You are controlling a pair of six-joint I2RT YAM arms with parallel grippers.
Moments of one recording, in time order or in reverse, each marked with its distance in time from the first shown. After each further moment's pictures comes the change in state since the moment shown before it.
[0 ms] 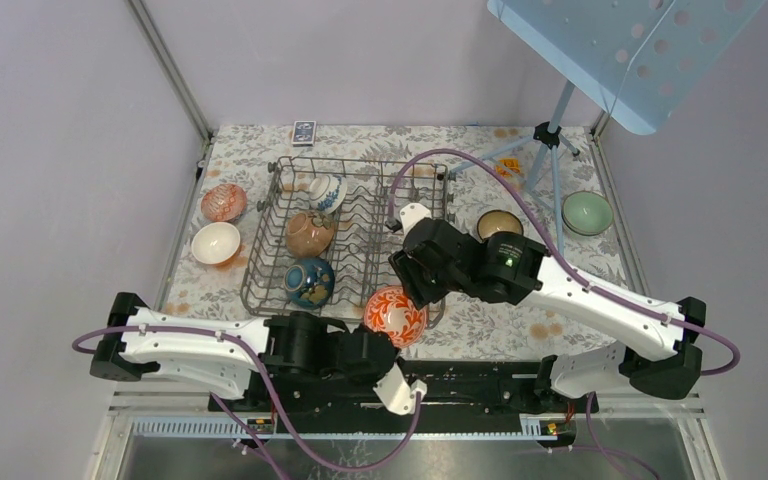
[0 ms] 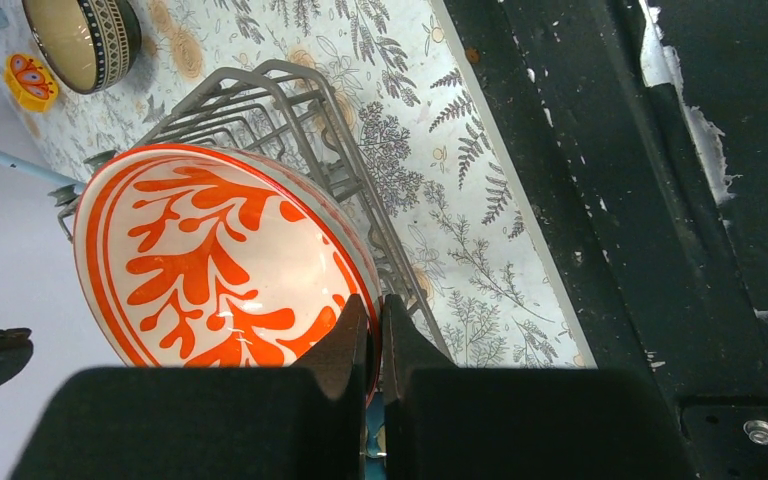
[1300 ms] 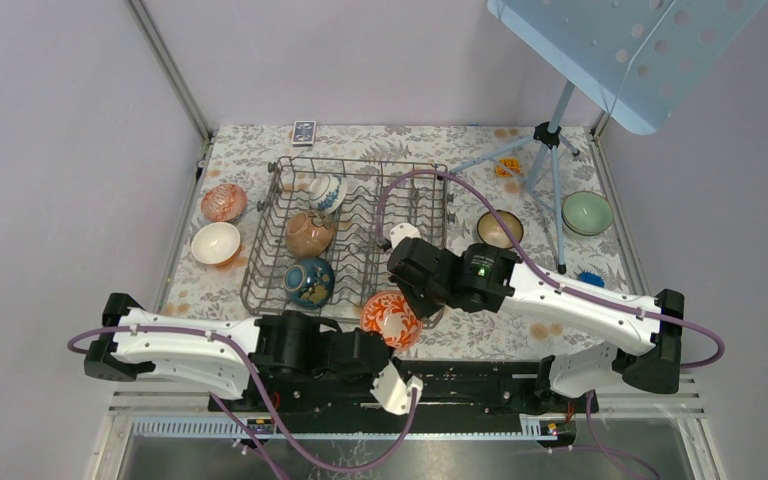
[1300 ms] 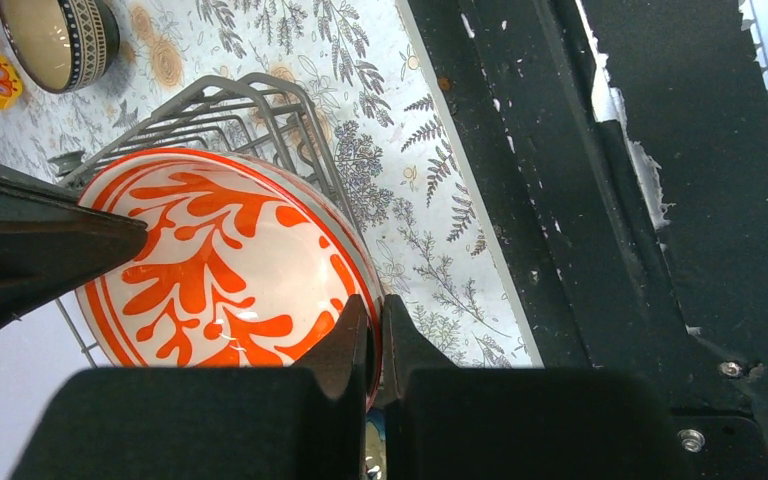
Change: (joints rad) left arm -0.002 -0.040 -0.004 -0.004 0.058 -0.088; right arm 0.044 0.047 -0.100 0.016 -0.005 0.051
